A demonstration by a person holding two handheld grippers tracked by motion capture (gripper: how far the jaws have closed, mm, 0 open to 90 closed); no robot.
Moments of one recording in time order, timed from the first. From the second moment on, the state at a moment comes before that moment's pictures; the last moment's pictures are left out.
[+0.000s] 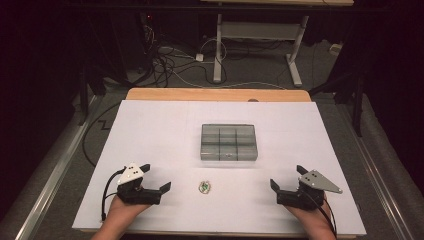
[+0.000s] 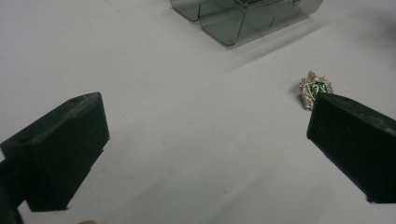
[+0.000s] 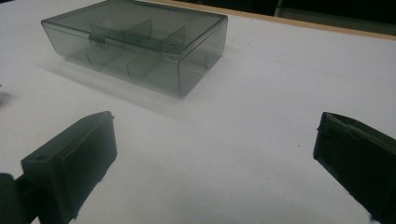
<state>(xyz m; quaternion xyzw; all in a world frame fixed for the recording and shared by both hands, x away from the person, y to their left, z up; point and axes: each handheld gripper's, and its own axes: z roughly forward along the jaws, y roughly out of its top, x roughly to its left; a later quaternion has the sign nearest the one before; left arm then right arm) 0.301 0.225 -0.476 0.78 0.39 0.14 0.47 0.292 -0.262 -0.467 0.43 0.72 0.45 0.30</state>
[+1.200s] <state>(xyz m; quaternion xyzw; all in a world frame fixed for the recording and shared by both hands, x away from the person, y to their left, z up) 0.299 0.212 -0.472 0.81 0.35 0.11 0.46 0.284 -0.268 -0.465 0.42 0.72 0.46 0.30</state>
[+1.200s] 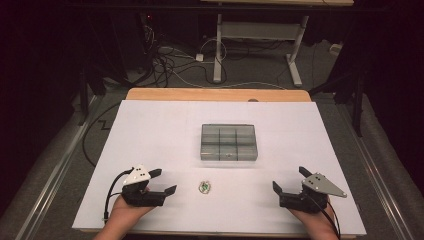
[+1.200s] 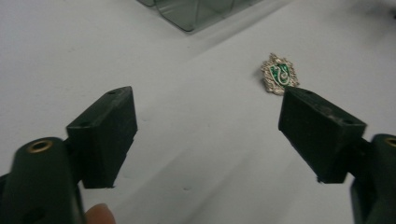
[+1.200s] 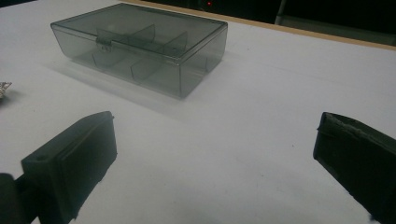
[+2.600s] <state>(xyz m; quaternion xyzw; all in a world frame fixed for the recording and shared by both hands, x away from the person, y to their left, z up) 0.295 0.109 -0.480 0.88 0.24 0.07 0.39 0.285 -0.265 -0.466 0.42 0.72 0.46 0.30</state>
